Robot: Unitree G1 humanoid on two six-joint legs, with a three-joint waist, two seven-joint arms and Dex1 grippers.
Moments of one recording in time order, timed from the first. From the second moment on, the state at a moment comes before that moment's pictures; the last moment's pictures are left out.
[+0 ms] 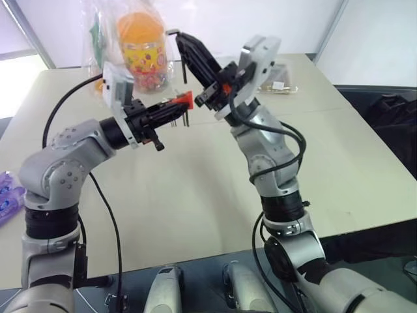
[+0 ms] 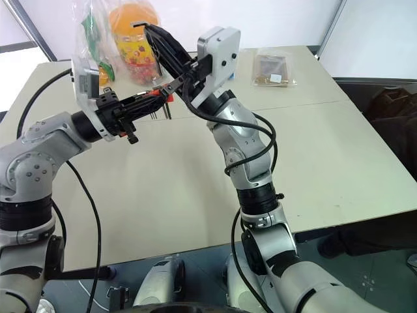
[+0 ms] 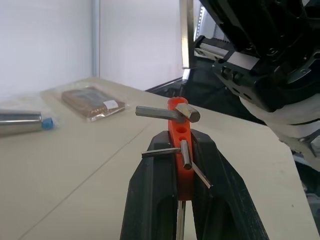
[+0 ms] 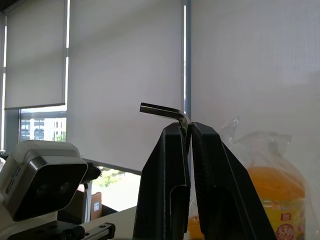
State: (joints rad) left arm -0.64 0.60 0.17 -0.29 -0.86 0.80 -0.65; right arm -0.83 0.05 0.08 -0.03 0.39 0.12 0.45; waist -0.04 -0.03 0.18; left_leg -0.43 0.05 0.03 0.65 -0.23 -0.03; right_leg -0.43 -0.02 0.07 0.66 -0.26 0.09
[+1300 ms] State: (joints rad) left arm -0.64 0.61 0.17 -0.28 -0.86 0.80 -0.65; right arm -0.81 0.03 0.07 -0.01 0.38 0.12 0.46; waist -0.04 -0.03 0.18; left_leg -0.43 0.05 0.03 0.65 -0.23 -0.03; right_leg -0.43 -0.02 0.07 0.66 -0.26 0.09
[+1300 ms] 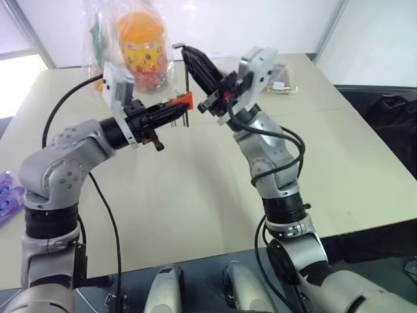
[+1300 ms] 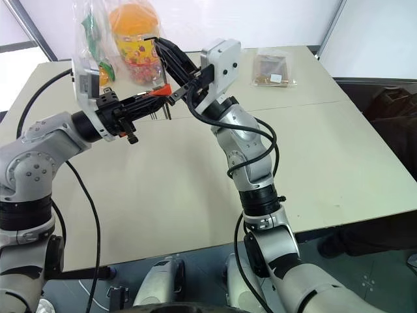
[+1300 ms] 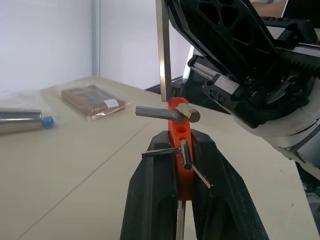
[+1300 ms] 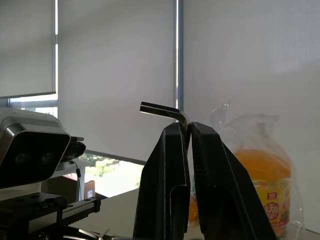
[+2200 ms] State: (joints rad) left arm -0.64 0.61 0.17 -0.28 -0.84 0.80 -0.65; right arm -0.81 0.03 0.07 -0.02 0.37 0.12 0.48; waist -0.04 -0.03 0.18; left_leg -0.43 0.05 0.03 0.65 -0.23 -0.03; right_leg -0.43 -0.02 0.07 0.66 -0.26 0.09
